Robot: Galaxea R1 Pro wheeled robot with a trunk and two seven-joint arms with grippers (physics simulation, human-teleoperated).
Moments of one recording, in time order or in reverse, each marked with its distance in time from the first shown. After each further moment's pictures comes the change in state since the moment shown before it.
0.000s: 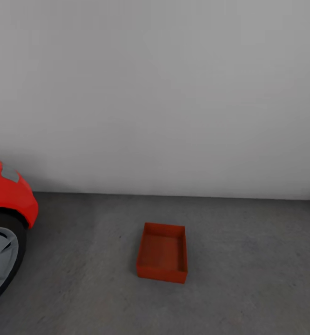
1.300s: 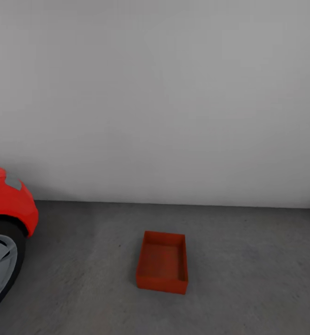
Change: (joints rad) left arm 0.000 0.000 0.000 0.000 0.000 0.001 0.000; right arm 0.000 0.001 0.001 0.000 0.003 -0.002 0.000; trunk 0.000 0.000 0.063
